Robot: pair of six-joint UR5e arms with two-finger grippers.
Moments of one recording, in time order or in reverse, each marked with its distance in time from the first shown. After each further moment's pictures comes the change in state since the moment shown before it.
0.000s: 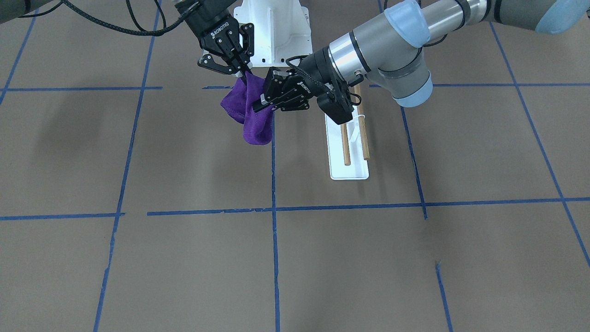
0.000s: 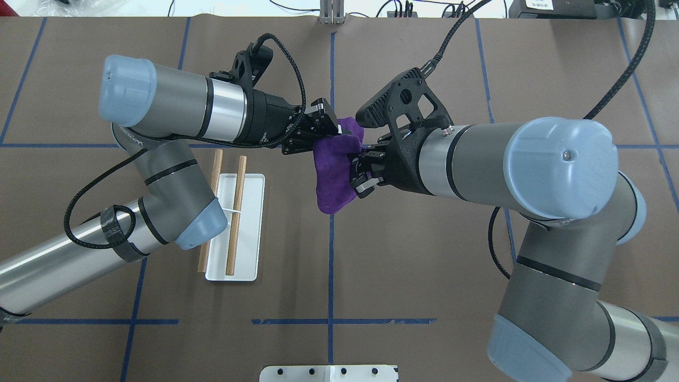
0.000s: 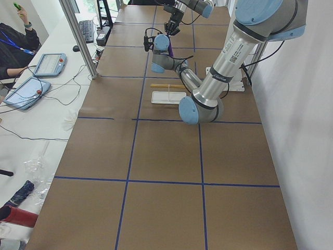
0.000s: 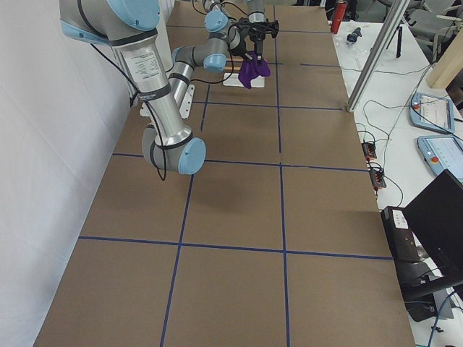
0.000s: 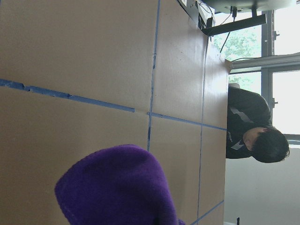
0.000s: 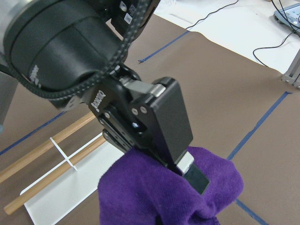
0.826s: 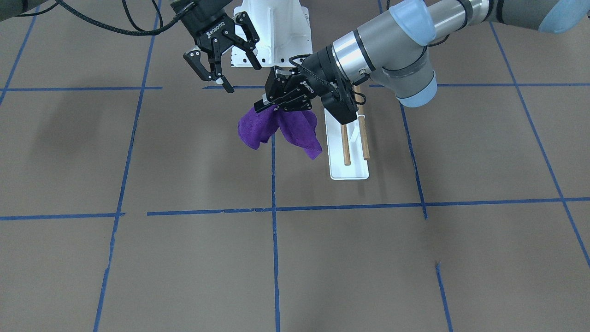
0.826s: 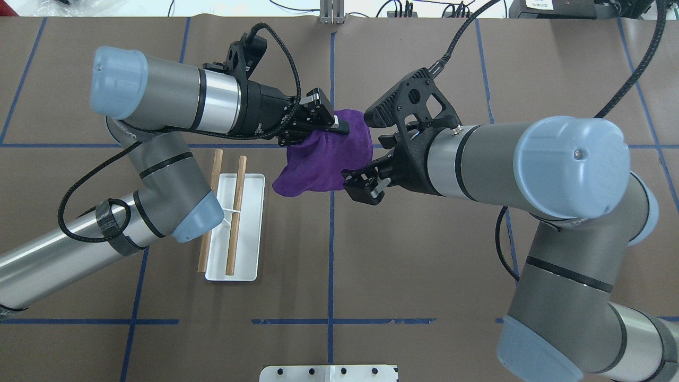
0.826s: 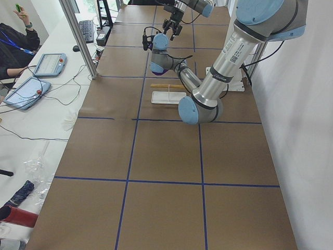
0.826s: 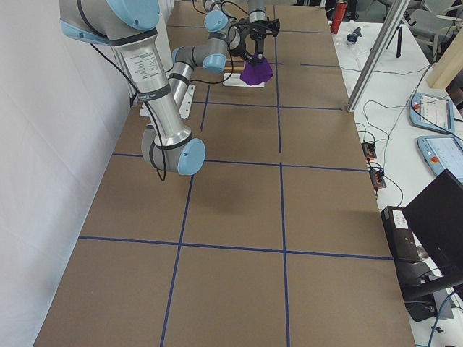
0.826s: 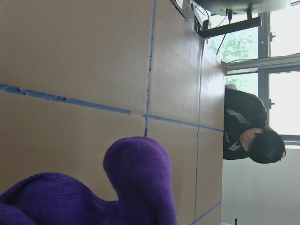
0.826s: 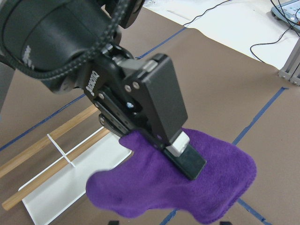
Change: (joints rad) left arm -0.026 -0.001 -0.007 -0.008 0.000 -0.005; right arm 0.007 -0.027 0.034 -0.034 0.013 0.005
